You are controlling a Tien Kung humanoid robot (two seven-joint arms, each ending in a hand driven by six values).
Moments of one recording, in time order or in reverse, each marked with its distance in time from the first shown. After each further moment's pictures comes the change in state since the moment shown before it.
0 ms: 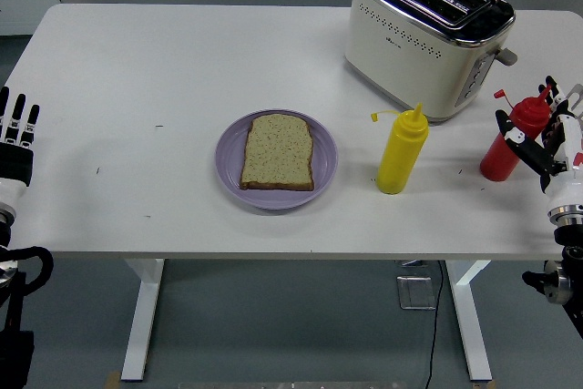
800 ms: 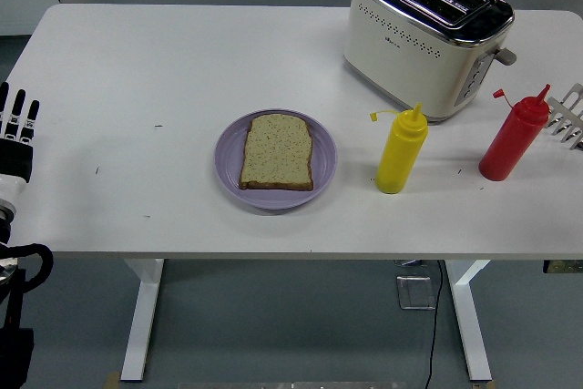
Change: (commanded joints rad) left arm -0.008 0.003 0.003 -0.001 0.000 0.000 0.000; right arm -0.278 -0.025 0.409 0.443 0.164 0.099 0.003
